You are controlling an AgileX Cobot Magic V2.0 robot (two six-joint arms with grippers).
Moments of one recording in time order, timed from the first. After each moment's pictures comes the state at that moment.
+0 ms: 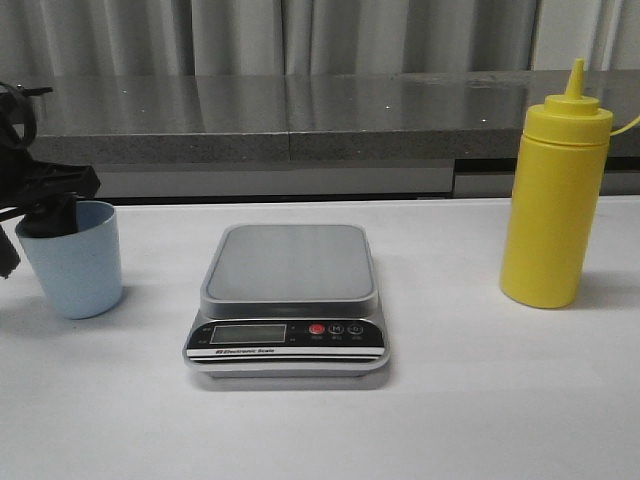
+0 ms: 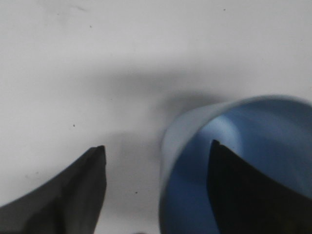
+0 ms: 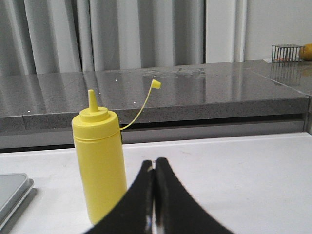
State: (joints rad) left arm -0.10 1.84 -1.16 -0.16 0.62 0.03; right arm -0.01 -0.01 0.03 -0.09 -0.04 0.19
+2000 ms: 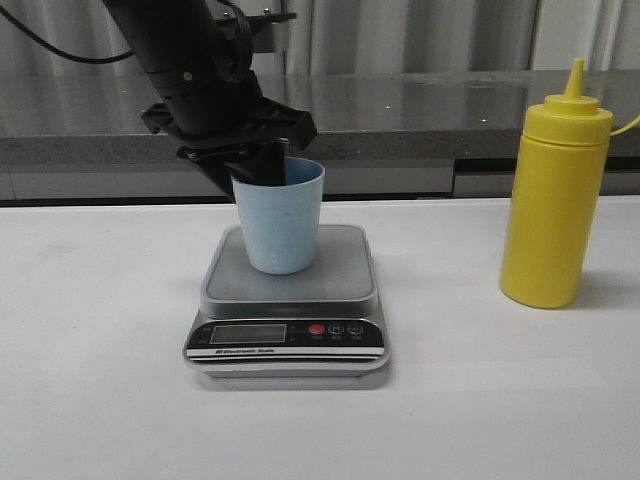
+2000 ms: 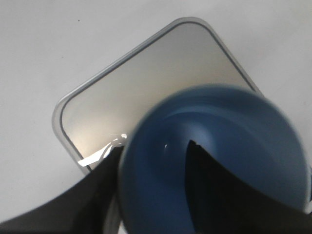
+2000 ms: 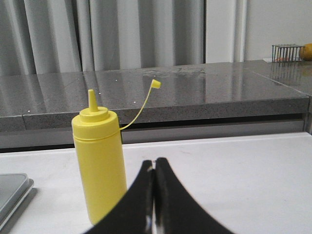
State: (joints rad) left arm -0.50 1.95 -1.53 -0.15 0.76 0.18; right arm -0.01 -0.01 0.03 -0.09 -0.04 0.19
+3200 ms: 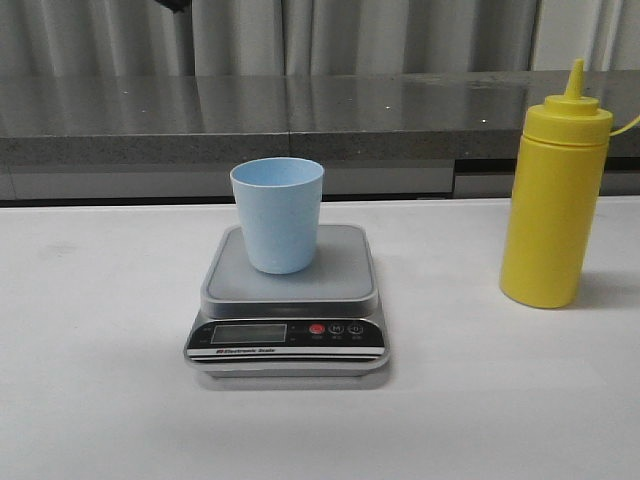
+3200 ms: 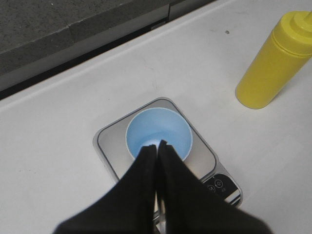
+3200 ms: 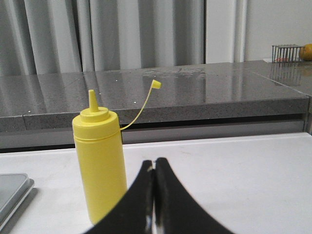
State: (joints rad) left arm -0.50 1.33 -1.16 -0.19 0.55 0.16; right arm -0.01 -0.01 0.03 -0.09 -0.04 0.19
